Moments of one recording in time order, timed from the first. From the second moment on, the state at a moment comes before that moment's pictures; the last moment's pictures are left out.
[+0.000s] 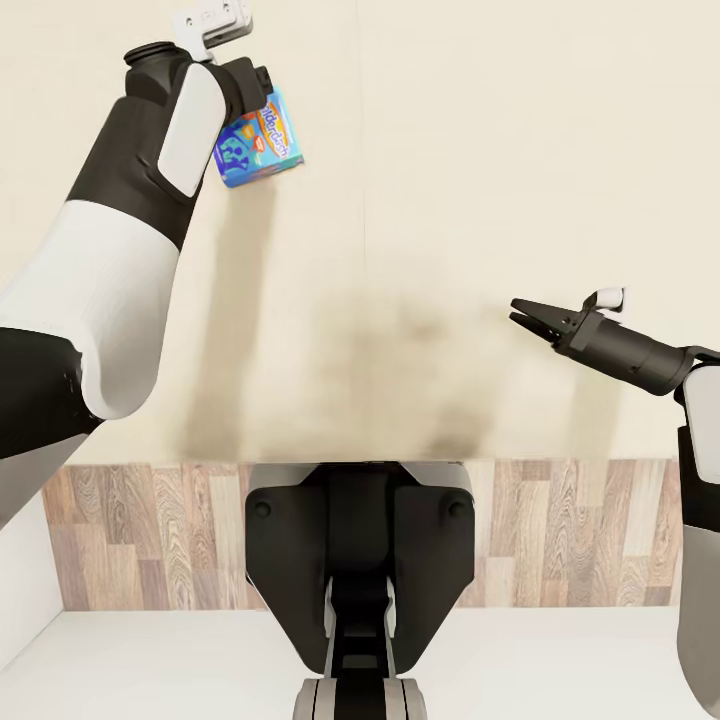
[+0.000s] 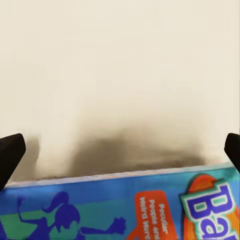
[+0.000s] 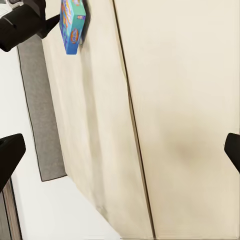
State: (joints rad) left arm -1.85 -0.11 -0.13 -0.71 0.40 0.50 0.39; right arm -0.89 -0.32 -0.20 -1.54 -0.87 1.04 0.70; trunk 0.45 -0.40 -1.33
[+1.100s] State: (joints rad) left arm -1.85 -0.11 -0.14 -0.71 0.40 0.48 0.39; right arm -0.89 -0.32 -0.20 -1.54 -0.87 1.04 0.70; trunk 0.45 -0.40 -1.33
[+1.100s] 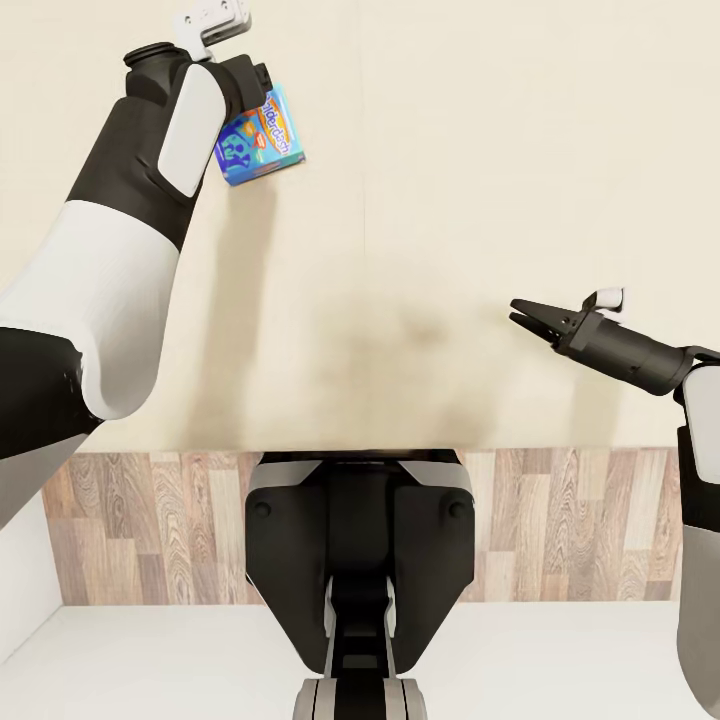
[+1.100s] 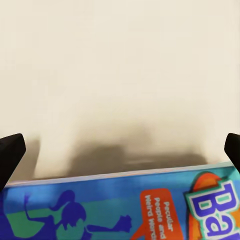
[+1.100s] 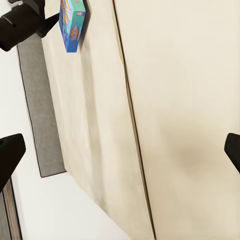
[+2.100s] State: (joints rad) left arm -1.85 -0.10 -0.14 -0.71 0.40 0.47 0.39; right arm -0.89 -0.32 -0.20 -1.54 -0.87 1.04 0.70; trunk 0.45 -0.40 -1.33
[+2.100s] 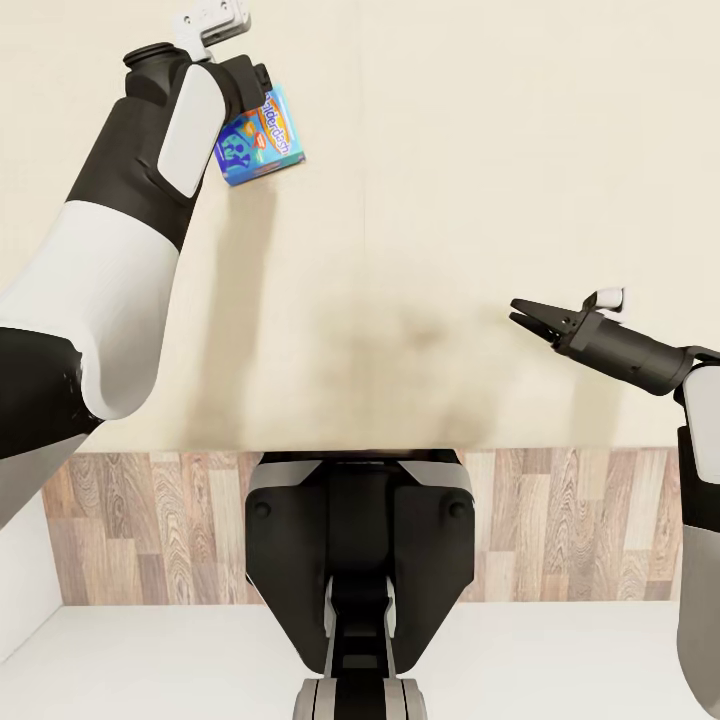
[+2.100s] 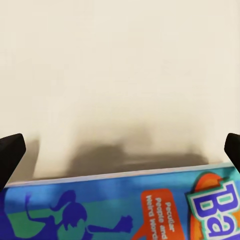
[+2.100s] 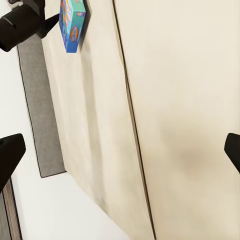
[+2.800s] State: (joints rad) left arm -1.85 -0.10 -0.14 -0.71 0.40 0.48 0.39; right arm -0.89 -0.32 -0.20 -1.54 -0.87 1.04 0.70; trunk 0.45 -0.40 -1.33
